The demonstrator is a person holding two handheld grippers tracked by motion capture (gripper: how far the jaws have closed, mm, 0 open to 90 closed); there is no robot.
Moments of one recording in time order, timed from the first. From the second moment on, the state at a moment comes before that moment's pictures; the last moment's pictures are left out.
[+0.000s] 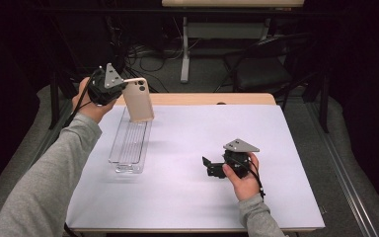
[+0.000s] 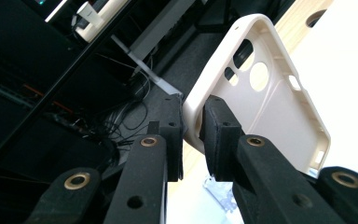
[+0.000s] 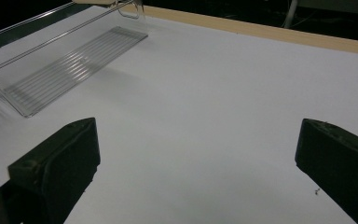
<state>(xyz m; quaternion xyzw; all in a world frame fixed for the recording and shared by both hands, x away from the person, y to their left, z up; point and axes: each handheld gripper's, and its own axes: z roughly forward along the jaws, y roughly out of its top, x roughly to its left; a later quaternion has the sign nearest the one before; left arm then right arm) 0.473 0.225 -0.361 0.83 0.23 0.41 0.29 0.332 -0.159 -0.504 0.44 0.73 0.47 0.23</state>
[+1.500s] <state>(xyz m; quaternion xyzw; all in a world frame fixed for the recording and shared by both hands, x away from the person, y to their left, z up) 0.510 0.236 -0.390 0.82 0.25 0.46 0.25 0.333 -0.161 -0.508 0.44 0.73 0.47 0.22</state>
